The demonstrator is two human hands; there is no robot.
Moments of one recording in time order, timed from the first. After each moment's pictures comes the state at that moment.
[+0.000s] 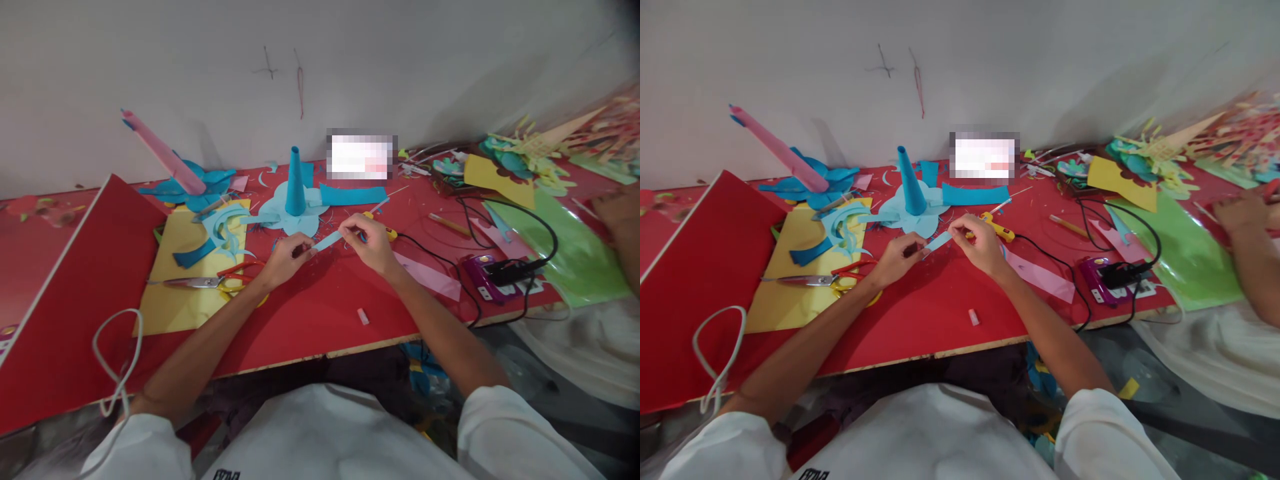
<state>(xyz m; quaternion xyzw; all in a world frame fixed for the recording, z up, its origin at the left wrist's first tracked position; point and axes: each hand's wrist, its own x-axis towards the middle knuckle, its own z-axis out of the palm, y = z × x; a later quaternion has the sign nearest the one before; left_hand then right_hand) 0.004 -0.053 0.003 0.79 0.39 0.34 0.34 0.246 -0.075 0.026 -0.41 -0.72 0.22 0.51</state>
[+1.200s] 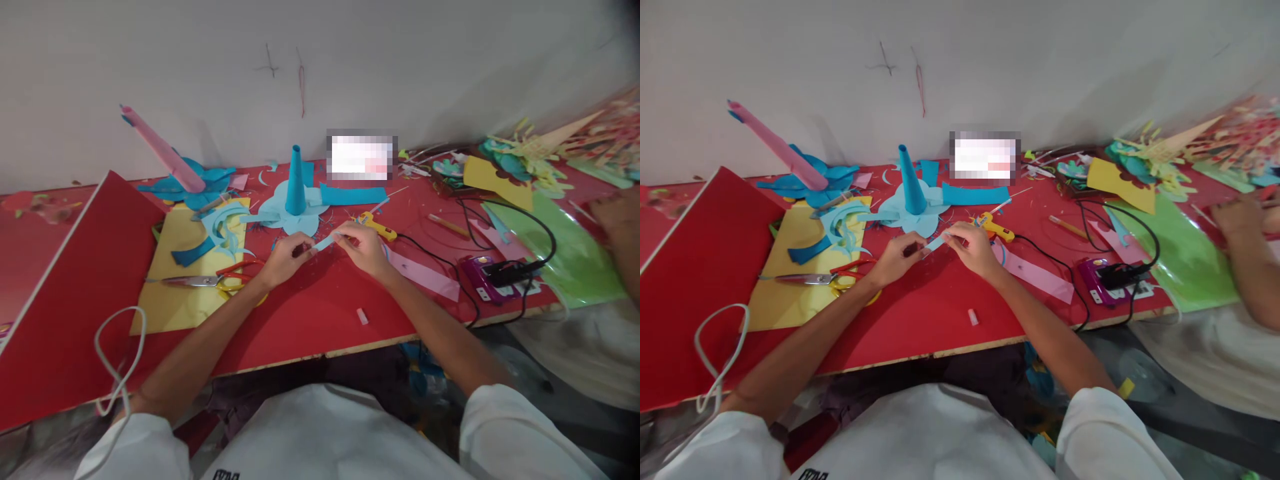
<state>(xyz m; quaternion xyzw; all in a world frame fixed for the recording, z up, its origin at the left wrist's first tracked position) 0.004 -0.054 0.003 0.79 0.37 0.34 0.35 0.237 -0.075 0.016 -0.41 -0.74 0.23 0.48</state>
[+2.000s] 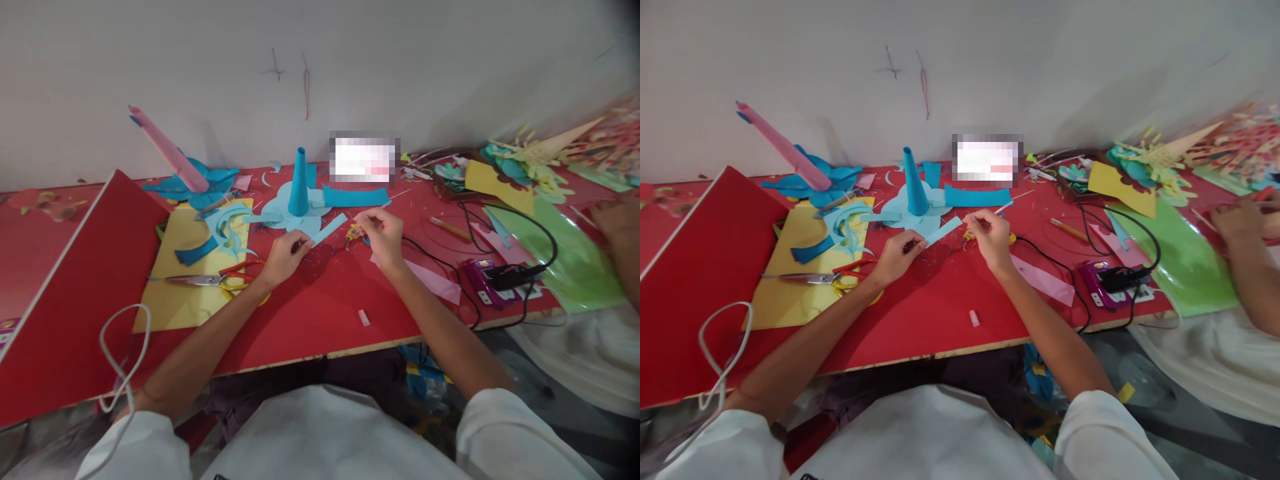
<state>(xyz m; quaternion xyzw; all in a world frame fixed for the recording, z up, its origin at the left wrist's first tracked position) 0.001 -0.050 -0.003 0.77 0.41 0.37 0.32 0.252 -0.058 0.007 -0.48 -0.56 0.28 0.62</state>
